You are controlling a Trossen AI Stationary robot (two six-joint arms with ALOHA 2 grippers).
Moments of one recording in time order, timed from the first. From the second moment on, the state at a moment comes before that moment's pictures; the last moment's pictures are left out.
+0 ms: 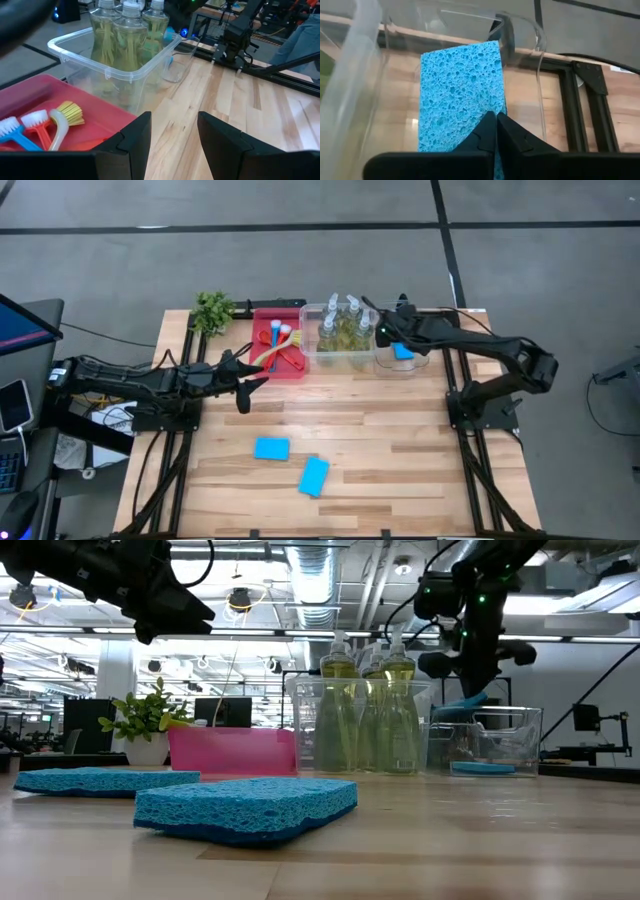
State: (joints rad) left arm -0.09 0.68 0.38 0.02 -0.42 -0.25; right arm -0.54 1.30 0.96 -0.82 0.62 0.81
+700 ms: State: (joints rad) left arm -0.09 0.68 0.29 0.02 -0.42 -0.35; right arm -0.53 1.30 0.96 -0.81 0.58 0.88
